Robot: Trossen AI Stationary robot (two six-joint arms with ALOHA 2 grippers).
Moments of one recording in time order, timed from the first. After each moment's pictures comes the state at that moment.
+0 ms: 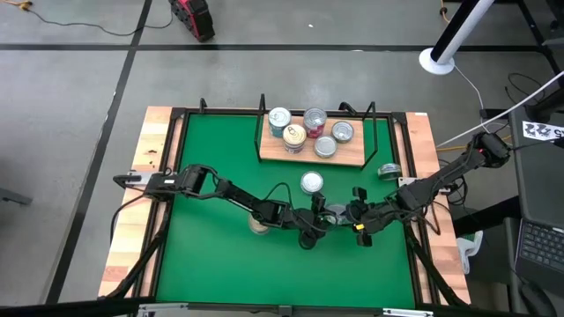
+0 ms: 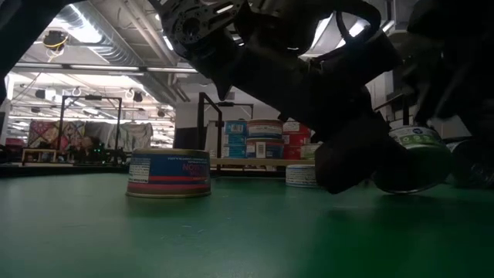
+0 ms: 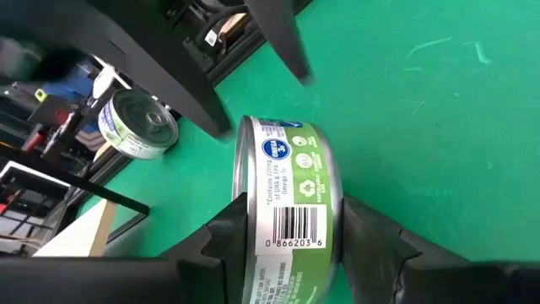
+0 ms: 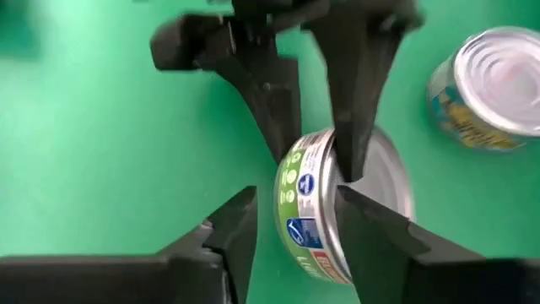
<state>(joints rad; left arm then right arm) -0.22 2.33 1.49 0.41 -0.39 0.58 0.54 1.16 0.63 -0.40 0.29 0.44</state>
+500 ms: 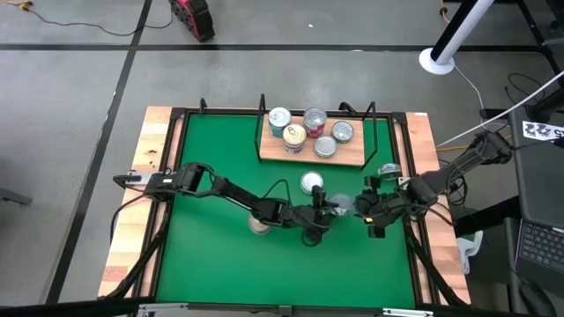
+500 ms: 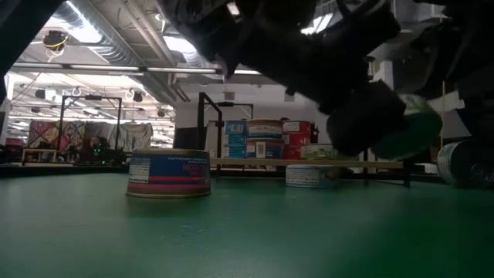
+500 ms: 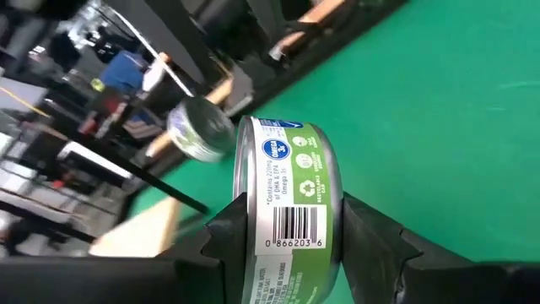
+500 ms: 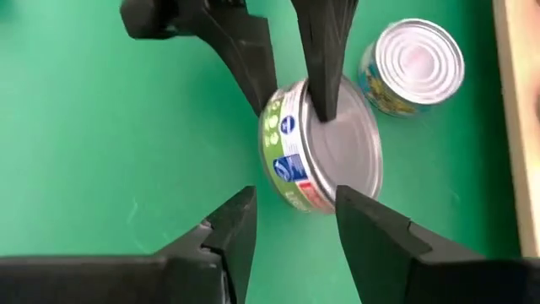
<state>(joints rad) -0.22 2.29 1.52 0.42 -0.50 0.57 0.54 1.08 0.86 -0.87 0.30 0.44</state>
